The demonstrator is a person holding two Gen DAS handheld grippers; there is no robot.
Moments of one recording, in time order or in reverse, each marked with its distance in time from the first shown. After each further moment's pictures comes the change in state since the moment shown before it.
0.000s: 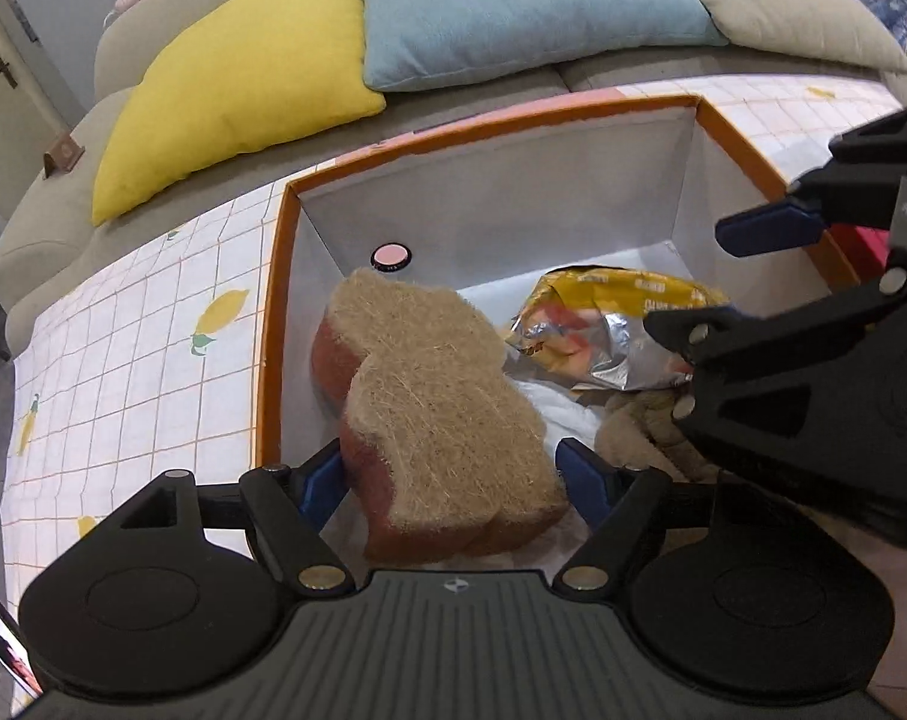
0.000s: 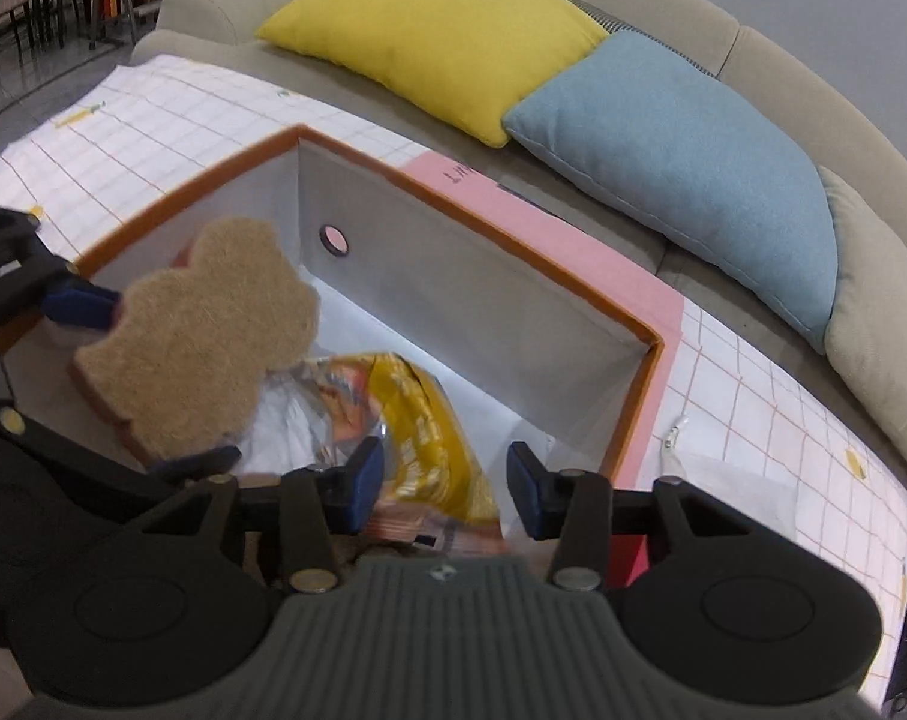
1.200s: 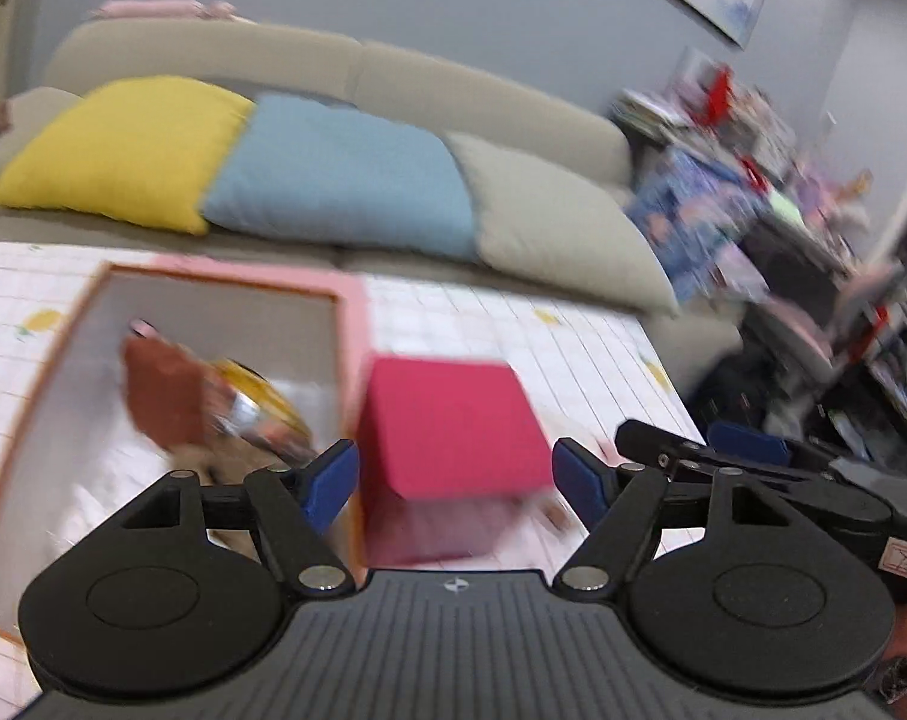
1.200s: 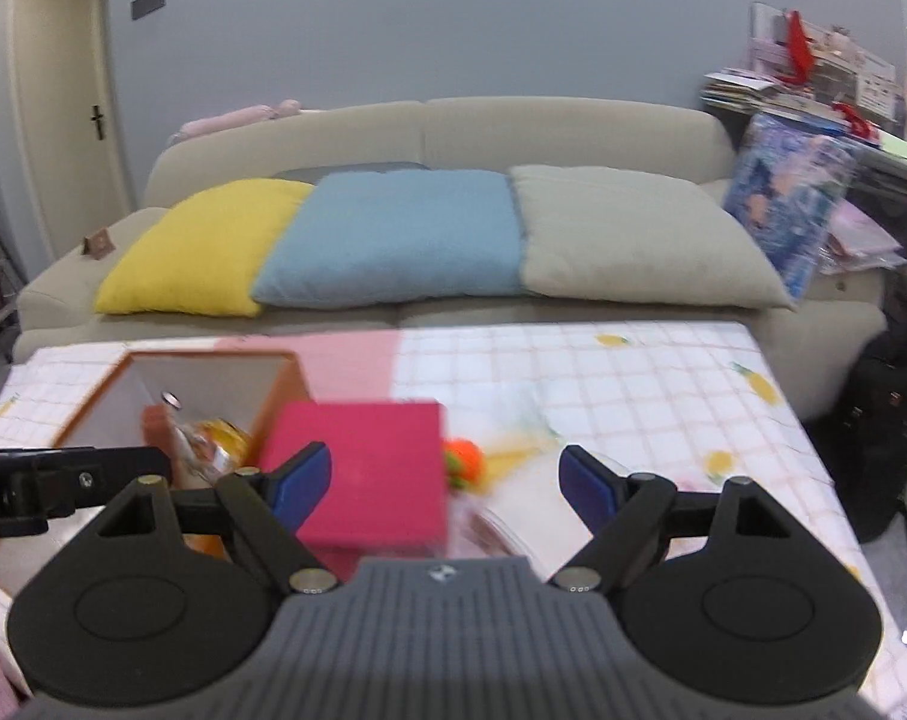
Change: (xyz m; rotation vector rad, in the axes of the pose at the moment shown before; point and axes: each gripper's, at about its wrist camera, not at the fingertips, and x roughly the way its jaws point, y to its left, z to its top) left arm -0.139 -0.088 -0.020 -0.266 -0.328 -0.456; right arm -0.184 -0.106 -0.171 0.557 -0.322 -0.187
